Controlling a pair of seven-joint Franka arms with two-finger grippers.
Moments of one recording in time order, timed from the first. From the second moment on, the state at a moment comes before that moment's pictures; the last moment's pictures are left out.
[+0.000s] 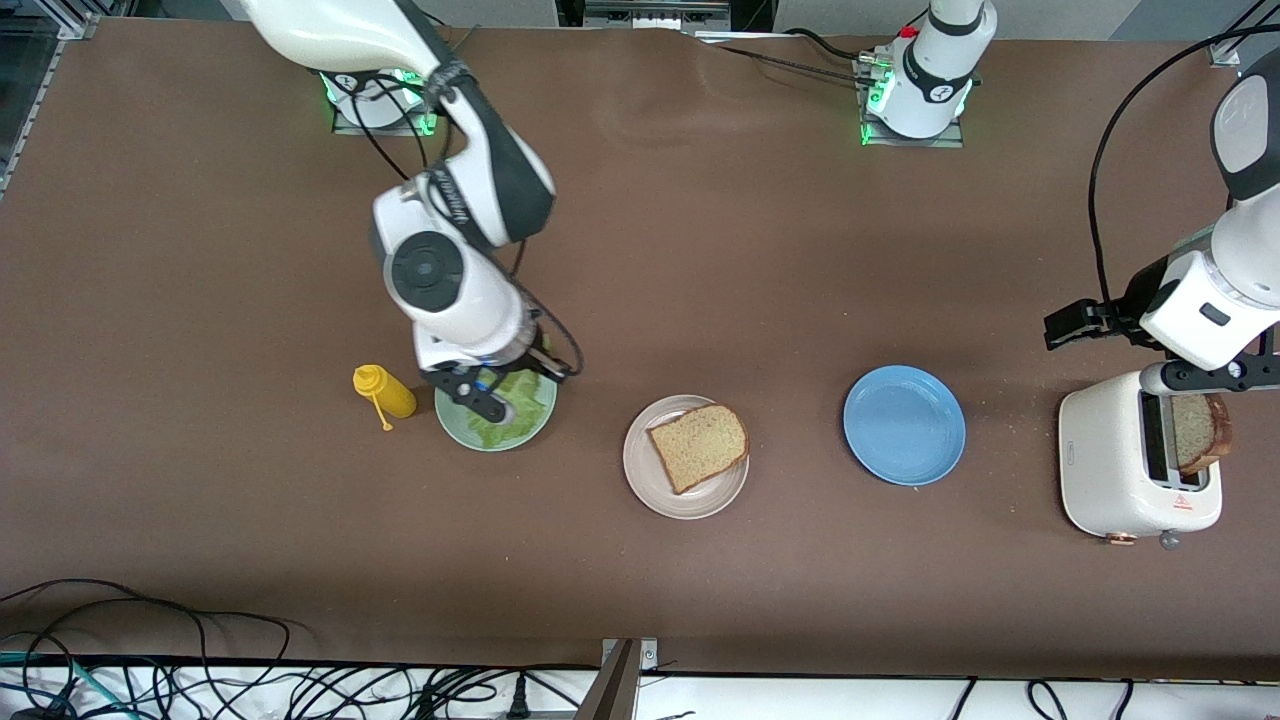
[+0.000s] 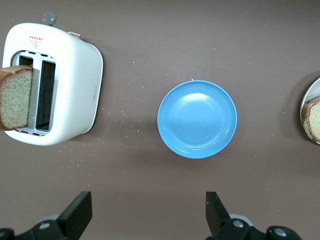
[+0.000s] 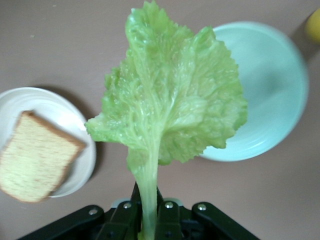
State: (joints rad) left arm 0.13 0.24 -0.19 -1.48 0.07 1.65 -0.14; right arm 0.60 0.65 -0.04 -1.34 0.17 2.05 1.13
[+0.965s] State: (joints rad) left arm 0.13 0.24 -0.19 -1.49 0.07 1.65 -0.14; right arm 0.66 0.98 0.10 -1.17 0.21 2.61 1.70
